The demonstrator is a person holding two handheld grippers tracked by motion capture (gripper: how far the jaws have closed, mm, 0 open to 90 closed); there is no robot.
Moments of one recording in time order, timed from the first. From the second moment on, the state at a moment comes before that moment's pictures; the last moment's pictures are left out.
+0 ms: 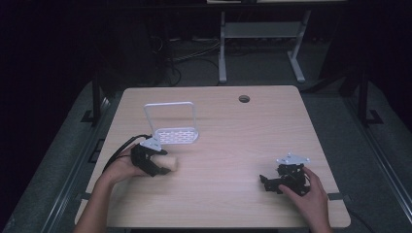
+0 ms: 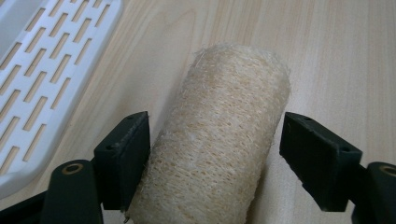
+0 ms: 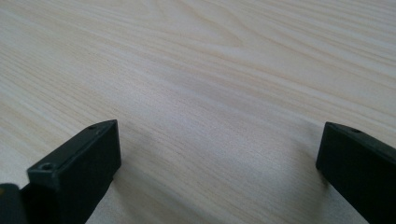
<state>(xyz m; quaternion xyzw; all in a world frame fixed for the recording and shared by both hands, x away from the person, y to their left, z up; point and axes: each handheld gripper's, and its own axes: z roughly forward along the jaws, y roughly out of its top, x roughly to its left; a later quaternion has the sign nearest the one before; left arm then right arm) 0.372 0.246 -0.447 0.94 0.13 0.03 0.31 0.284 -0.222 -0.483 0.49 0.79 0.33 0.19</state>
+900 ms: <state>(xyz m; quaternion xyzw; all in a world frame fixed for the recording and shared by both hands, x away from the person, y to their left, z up) 0.367 0.250 -0.449 0.93 0.16 0.02 0.33 0.284 -0.222 -0.483 0.49 0.79 0.33 0.19</state>
